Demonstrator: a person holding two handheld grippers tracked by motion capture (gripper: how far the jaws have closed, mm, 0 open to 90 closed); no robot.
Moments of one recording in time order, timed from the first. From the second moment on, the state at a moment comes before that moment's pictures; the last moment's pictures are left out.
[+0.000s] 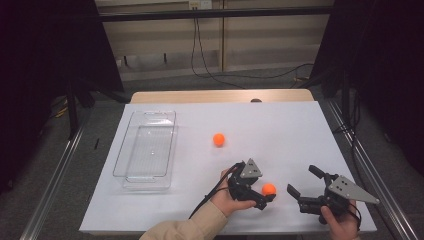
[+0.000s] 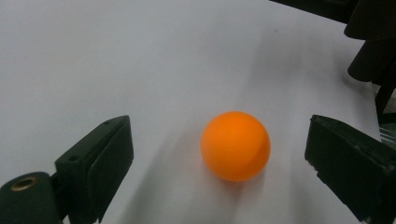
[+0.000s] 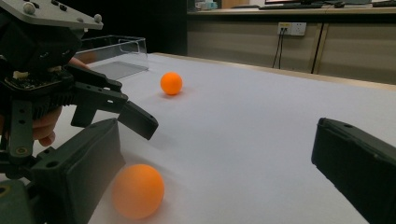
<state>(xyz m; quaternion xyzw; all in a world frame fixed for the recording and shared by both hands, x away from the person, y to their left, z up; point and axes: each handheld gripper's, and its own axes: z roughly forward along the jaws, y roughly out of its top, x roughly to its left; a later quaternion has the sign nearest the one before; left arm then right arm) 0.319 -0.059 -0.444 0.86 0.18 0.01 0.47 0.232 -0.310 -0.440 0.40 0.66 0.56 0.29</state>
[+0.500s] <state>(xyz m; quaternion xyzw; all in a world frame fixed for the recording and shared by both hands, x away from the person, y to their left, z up) 0.320 -0.065 -0.446 0.88 0.16 0.00 0.45 0.232 -0.310 -0.440 0.40 0.66 0.56 0.29</state>
